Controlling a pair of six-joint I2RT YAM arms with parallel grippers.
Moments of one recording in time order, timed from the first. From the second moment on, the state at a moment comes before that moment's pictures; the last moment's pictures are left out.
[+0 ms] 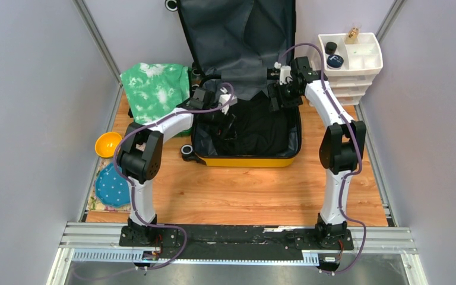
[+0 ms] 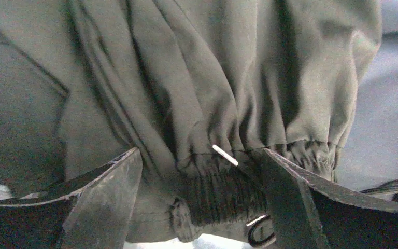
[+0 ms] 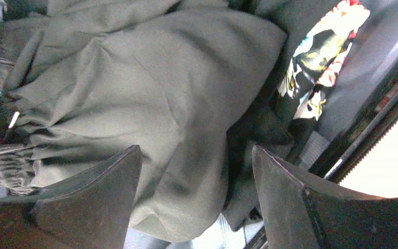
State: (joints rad) left arm -0.42 1.97 1.44 -0.29 0.65 0.19; right arm 0.17 2.10 1.99 -0.92 -0.31 -0.11
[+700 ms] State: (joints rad) left arm -0.40 2.13 1.75 -0.17 0.60 0.29; right arm 0.18 1.97 1.93 -0.92 -0.44 -0.19
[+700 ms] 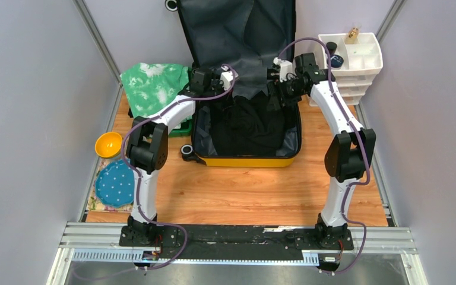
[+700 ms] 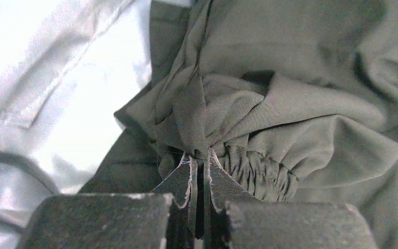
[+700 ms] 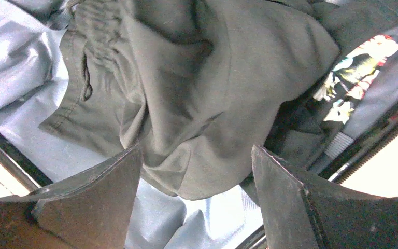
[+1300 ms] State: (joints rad) left arm -0.31 2.16 1.70 -0.39 0.58 0.41; right arm 0.18 2.01 1.88 -1.01 -0.35 -0.14
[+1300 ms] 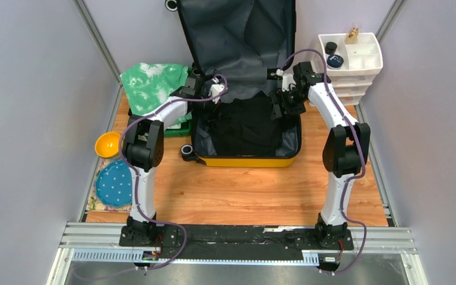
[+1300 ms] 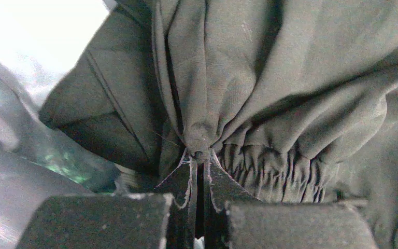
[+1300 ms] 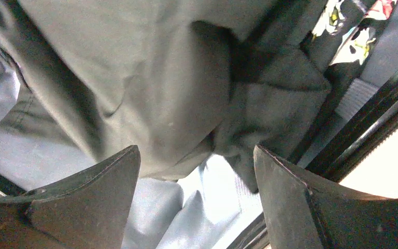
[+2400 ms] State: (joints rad) left arm -0.30 2.10 1.67 -0.54 0.57 0.62; right arm 0.24 2.18 1.90 -0.94 -0.51 0.04
